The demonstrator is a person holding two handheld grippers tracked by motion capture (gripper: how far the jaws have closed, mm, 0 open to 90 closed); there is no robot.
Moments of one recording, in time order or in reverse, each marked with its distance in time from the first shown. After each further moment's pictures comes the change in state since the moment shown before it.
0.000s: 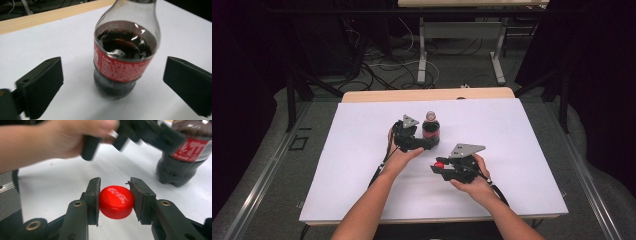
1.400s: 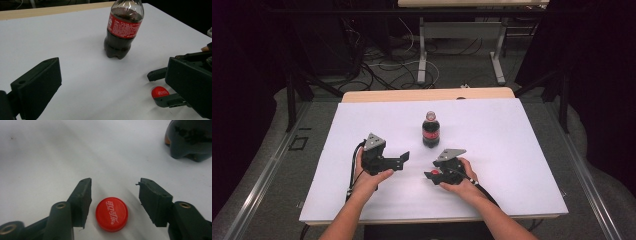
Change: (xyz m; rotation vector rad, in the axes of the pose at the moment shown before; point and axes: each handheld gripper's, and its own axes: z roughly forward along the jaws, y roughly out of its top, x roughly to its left) left arm 0.014 -0.045 -0.096 -0.032 -0.004 -0.079; right arm -0.010 -0.031 0.055 0.131 -0.061 0.030
